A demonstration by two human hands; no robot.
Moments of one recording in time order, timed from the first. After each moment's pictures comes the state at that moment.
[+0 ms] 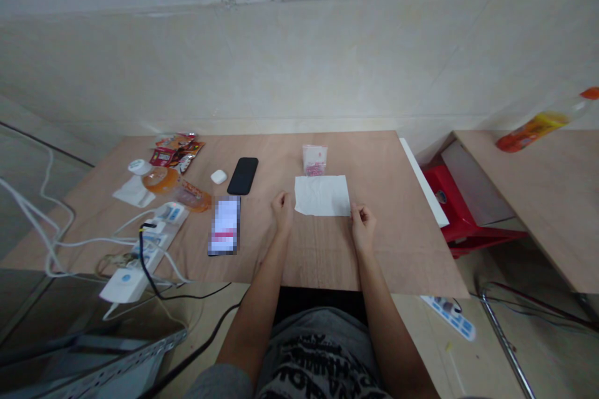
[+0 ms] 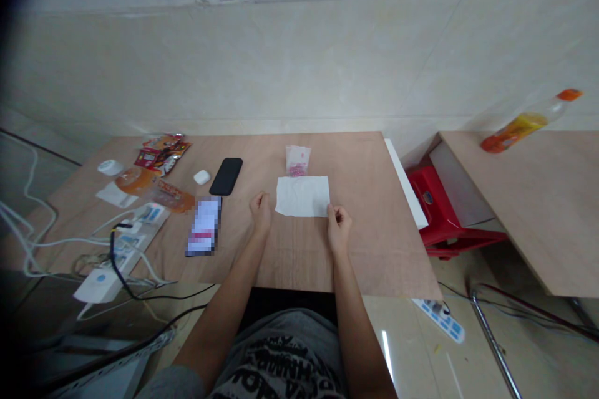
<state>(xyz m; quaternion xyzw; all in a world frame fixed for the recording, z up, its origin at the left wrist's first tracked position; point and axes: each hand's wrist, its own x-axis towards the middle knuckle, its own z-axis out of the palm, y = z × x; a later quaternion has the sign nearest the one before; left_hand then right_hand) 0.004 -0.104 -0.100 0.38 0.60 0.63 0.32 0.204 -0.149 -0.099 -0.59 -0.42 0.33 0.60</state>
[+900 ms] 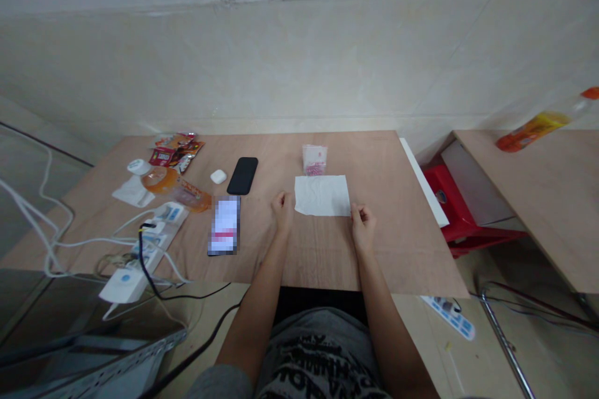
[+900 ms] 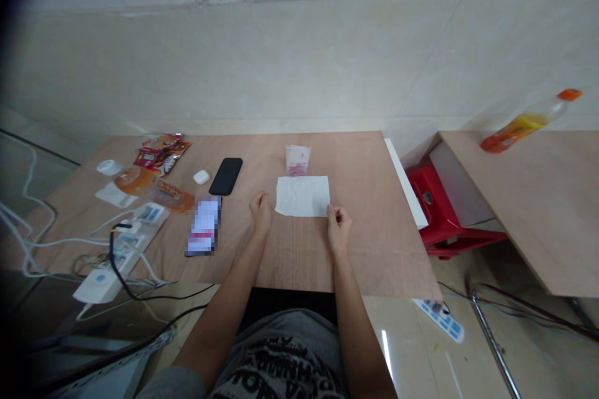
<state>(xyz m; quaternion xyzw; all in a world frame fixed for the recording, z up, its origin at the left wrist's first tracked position) 0.005 -0.104 -0.100 0.36 0.61 0.63 0.33 0.205 -0.150 -0.099 -0.59 -0.43 0.34 0.60</state>
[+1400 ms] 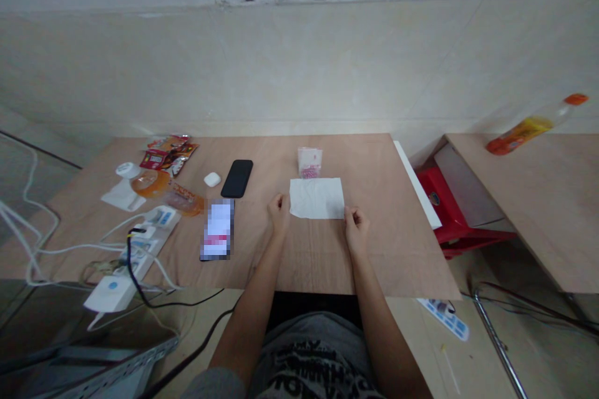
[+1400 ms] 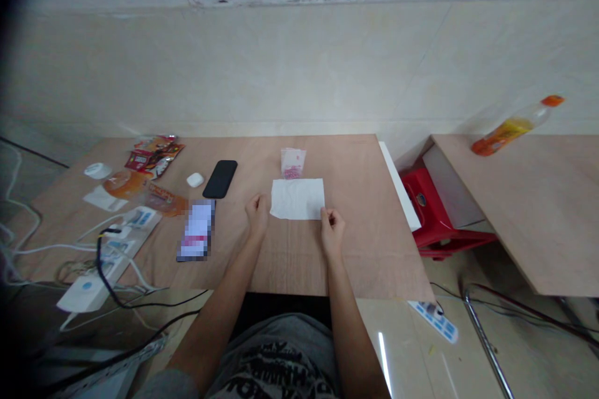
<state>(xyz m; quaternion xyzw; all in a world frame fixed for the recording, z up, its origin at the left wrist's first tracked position) 0.009 -0.105 -0.095 0.37 0.61 0.61 0.33 0.203 -0.149 -0.099 -0.60 -0.43 0.33 0.59</state>
